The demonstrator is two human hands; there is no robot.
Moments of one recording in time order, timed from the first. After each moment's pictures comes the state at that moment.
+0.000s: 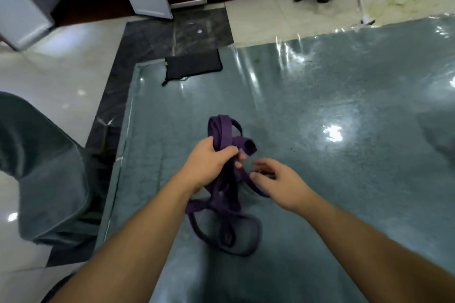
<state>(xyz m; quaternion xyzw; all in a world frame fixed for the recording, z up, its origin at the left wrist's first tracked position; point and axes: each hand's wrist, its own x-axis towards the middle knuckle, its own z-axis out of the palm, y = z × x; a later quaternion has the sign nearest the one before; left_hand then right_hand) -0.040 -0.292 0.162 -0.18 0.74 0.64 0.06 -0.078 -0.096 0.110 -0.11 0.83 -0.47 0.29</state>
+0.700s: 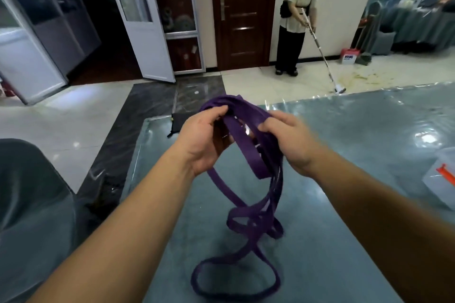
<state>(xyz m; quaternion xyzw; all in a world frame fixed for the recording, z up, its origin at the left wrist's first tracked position) -0.051 -0.287 0.327 -0.10 0.52 0.85 -0.03 -0.090 -0.112 0.328 -0.19 0.70 -0.67 0.17</state>
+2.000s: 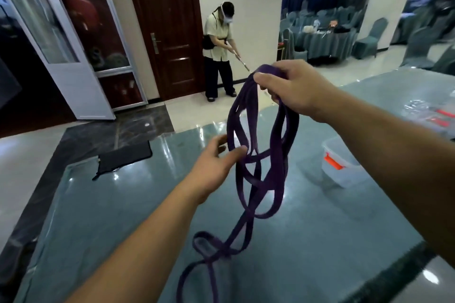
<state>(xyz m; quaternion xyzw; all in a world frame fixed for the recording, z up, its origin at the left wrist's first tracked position) -0.076 -0.054 0.314 0.01 0.80 0.60 0.03 -0.114 0.148 0.449 -0.21 0.85 -0.47 -0.09</state>
